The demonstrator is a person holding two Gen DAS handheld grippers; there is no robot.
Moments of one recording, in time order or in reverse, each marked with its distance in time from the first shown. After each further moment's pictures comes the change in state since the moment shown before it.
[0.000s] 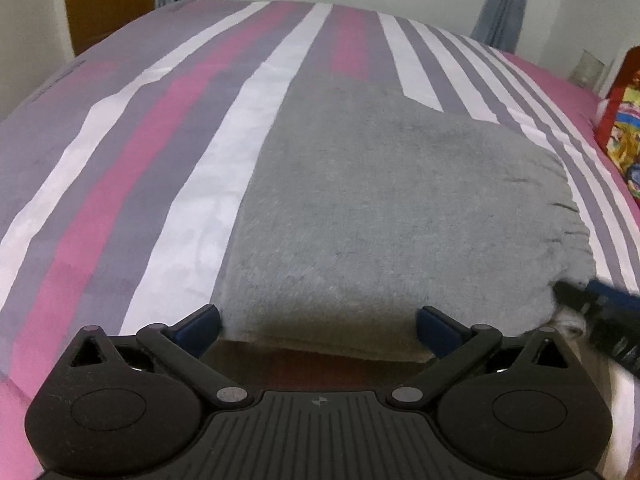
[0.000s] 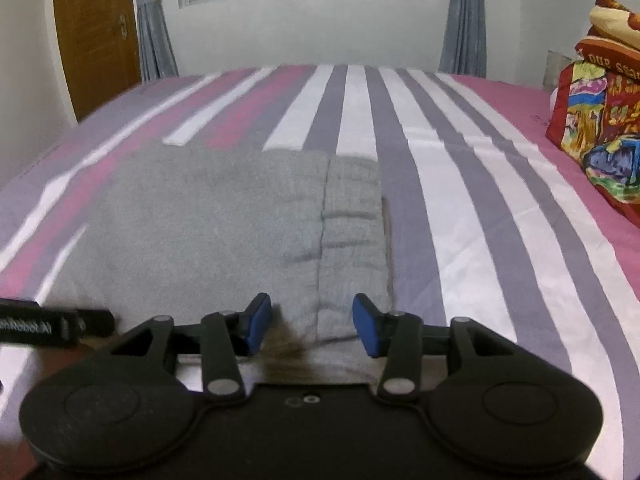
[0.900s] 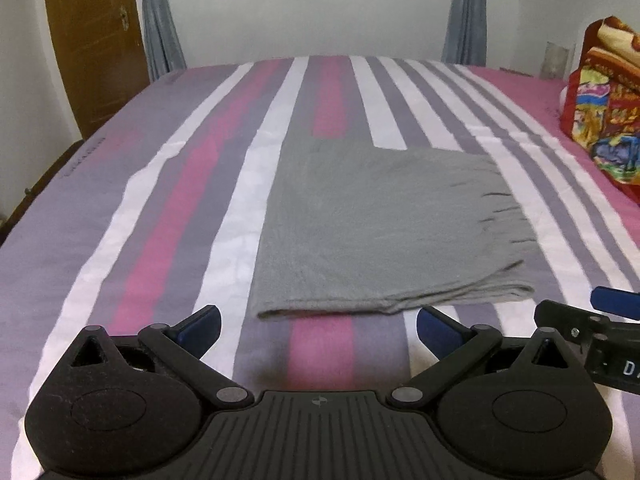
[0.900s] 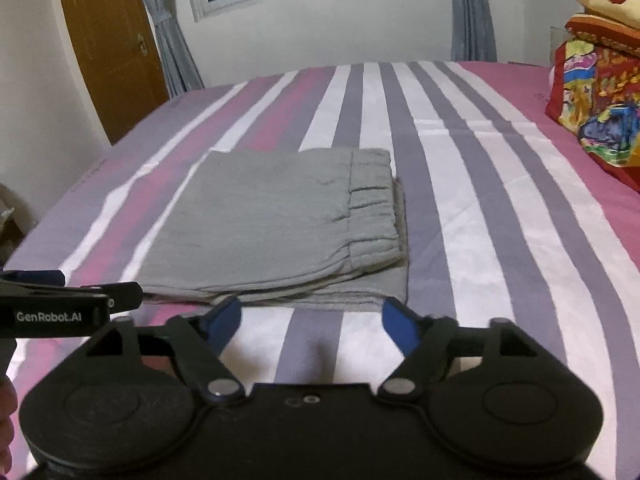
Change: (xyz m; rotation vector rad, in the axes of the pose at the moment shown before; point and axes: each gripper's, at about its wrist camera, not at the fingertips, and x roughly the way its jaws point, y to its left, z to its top) left arm -0.120 -0.013 -0.030 0.152 -0.141 0.048; right arm -0.103 -0.006 -0.019 0.088 -0.017 0.127
